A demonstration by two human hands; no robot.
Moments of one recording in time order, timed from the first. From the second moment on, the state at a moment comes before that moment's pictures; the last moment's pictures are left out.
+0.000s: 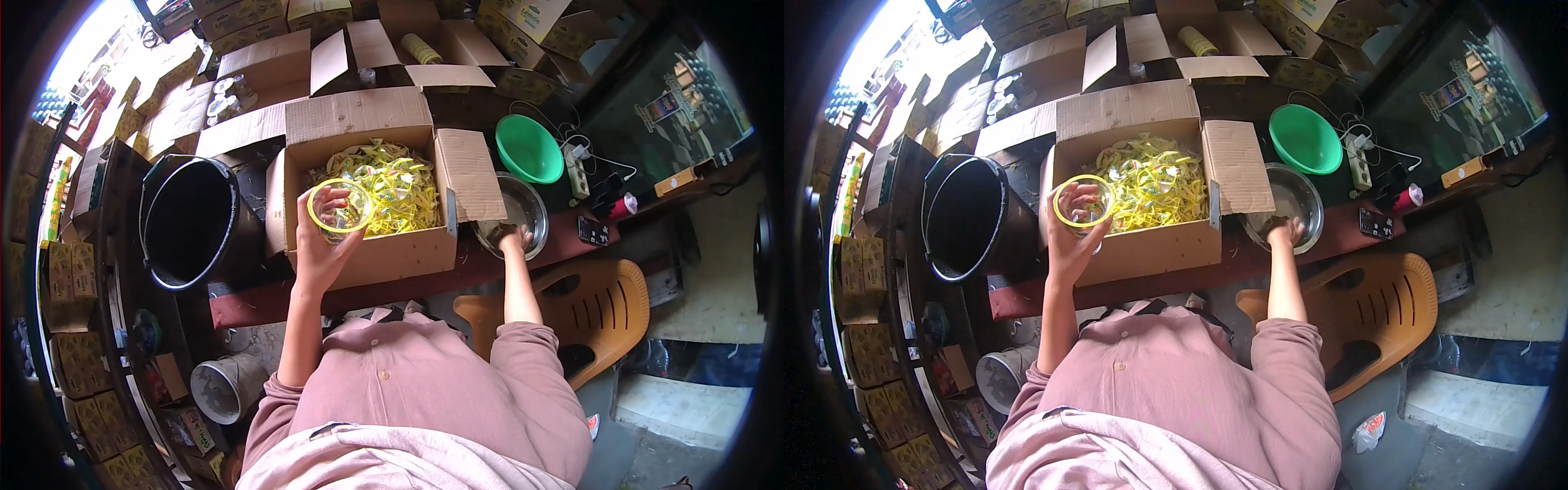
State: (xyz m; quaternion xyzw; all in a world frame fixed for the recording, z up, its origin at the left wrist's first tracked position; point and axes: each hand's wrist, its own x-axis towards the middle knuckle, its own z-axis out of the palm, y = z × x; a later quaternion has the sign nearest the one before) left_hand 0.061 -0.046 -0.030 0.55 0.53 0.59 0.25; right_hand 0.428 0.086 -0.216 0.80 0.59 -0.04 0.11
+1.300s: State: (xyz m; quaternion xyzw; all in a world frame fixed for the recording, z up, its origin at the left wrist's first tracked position) left_hand 0.051 -0.047 -0.036 0.46 0.41 0.68 0.40; right_hand 0.253 -0.006 -0.099 0.45 0.60 -0.45 -0.48
